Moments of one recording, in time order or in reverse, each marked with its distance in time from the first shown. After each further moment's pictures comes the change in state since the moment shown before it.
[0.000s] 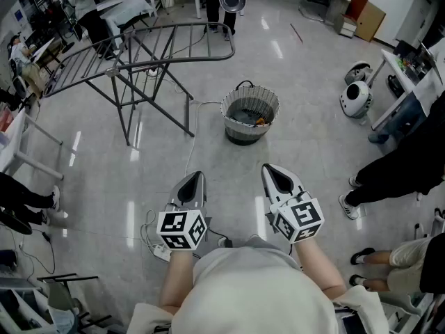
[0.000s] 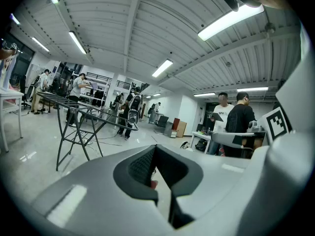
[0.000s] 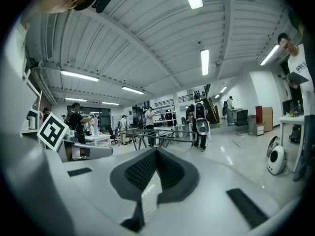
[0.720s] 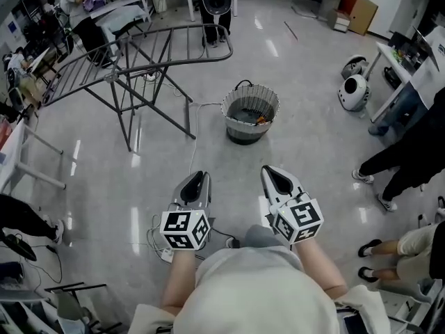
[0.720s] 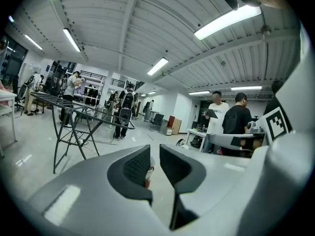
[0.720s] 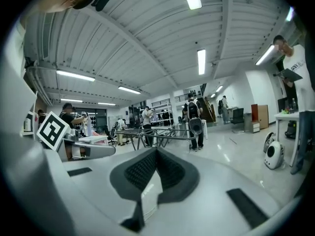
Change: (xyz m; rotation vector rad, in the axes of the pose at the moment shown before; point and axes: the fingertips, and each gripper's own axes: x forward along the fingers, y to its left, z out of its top) left arm -0.011 0.011 -0.003 0.024 0.026 -0.058; right arm 0.002 0.028 -0.012 0.025 0.008 -0.041
